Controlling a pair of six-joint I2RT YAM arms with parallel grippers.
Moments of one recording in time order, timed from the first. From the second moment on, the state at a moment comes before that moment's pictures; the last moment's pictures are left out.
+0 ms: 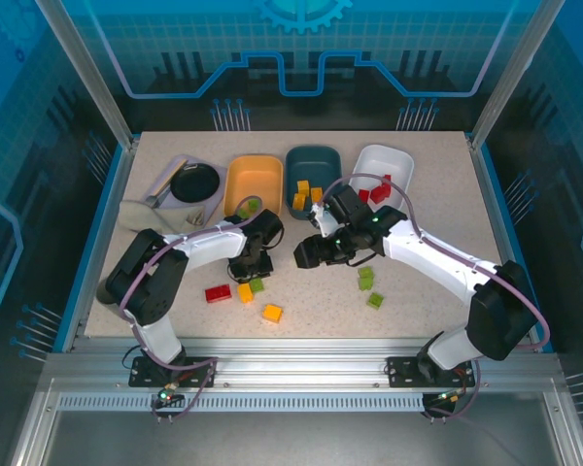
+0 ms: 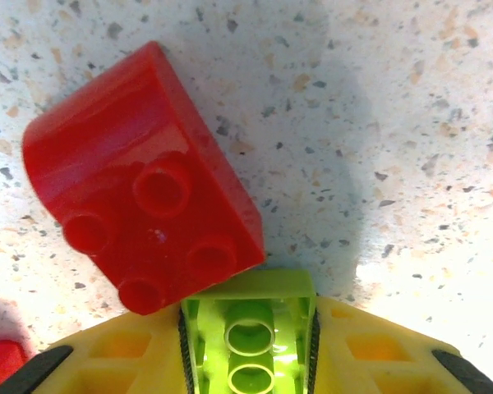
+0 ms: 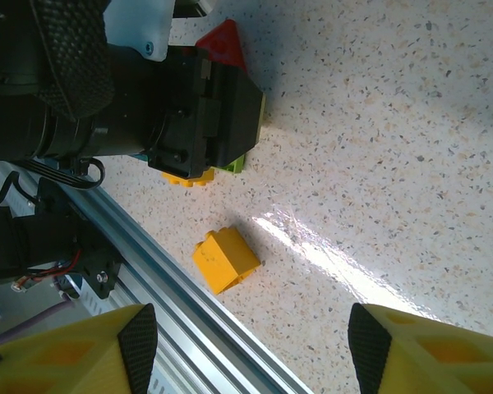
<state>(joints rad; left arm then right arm) -0.59 1.76 1.05 -0.79 -0.03 -0.93 0.67 1.48 1.15 -0.72 -0.46 0.44</state>
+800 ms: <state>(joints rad) -0.39 1.79 1.61 -0.88 0.01 -0.72 0.52 1.39 1.22 -0.50 -0.55 0.67</state>
